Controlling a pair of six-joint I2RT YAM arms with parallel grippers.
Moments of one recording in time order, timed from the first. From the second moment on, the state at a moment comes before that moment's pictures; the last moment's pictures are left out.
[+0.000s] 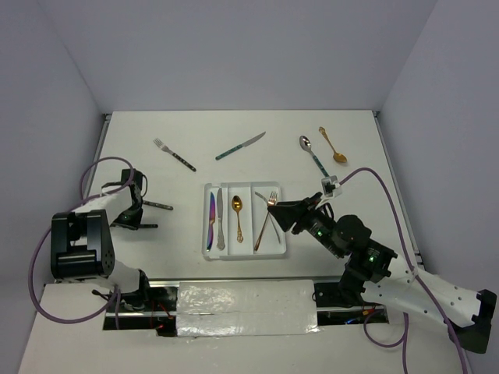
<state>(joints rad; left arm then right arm) 0.13 1.49 0.76 -0.72 -0.50 -1.42 0.99 0.52 0.46 0.08 0.27 0.64</state>
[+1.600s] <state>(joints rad) -0.73 1.22 0.63 0.08 -0.06 -0.80 0.99 0.55 0.46 0.08 0.31 0.64</state>
